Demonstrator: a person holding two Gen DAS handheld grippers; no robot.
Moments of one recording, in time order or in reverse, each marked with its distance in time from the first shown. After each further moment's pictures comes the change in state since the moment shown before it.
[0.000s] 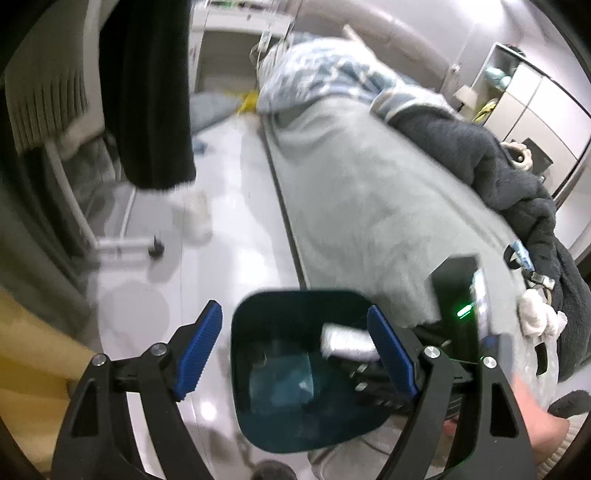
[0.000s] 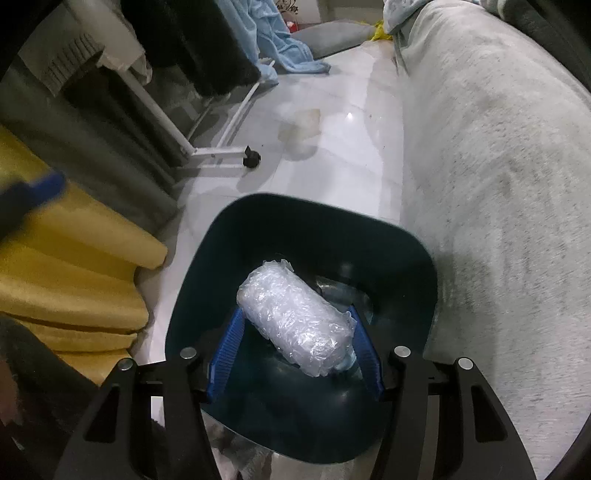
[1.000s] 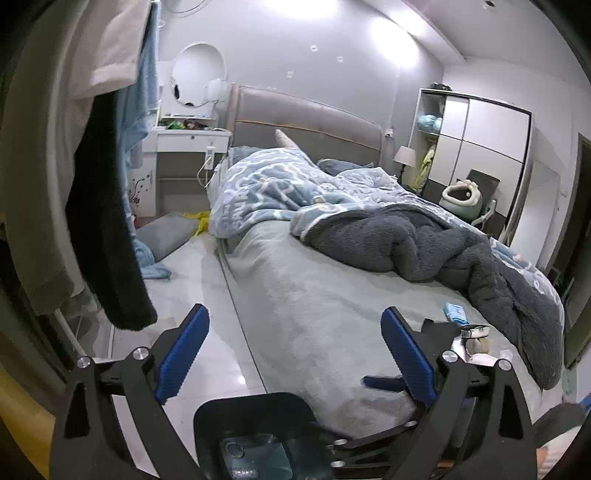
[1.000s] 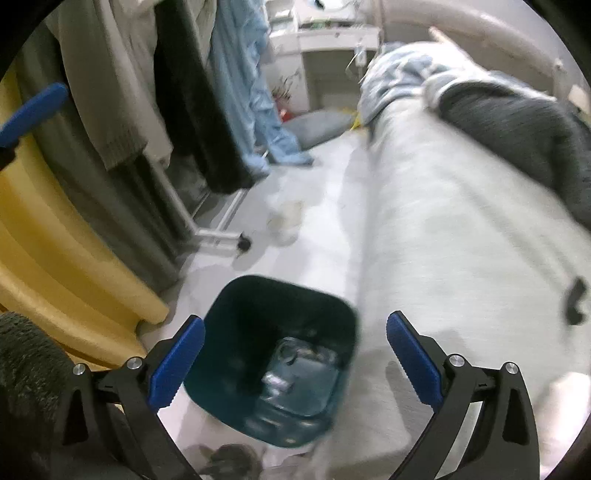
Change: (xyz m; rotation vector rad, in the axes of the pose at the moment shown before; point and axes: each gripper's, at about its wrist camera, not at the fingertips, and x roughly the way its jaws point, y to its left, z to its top) left arm -0.099 -0.111 0.033 0.195 -0.379 -0.094; right arm -0.157 -0.031 -0.034 -0.014 -0.398 -0.068
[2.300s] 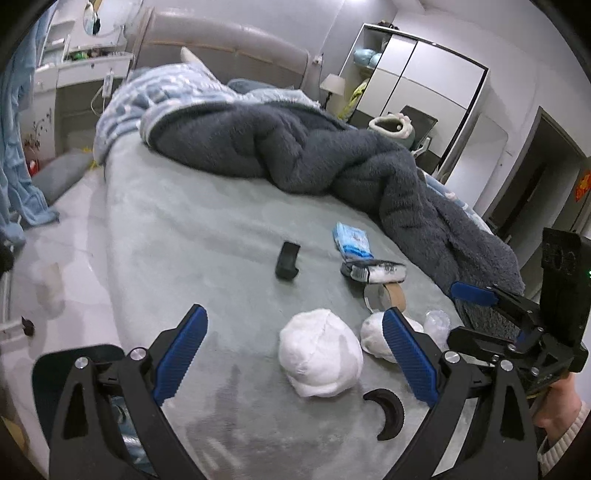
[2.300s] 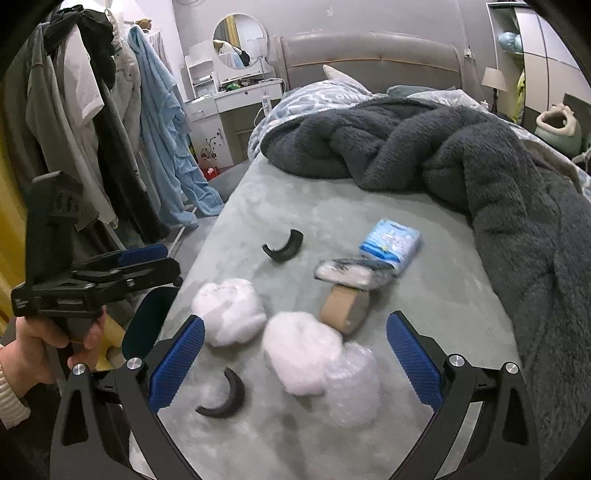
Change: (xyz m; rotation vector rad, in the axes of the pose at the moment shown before) left arm 0.125 -0.166 -0.069 -0.002 0.301 -0.321; right arm -0.182 -0.196 -0.100 0.156 -0.158 -0.130
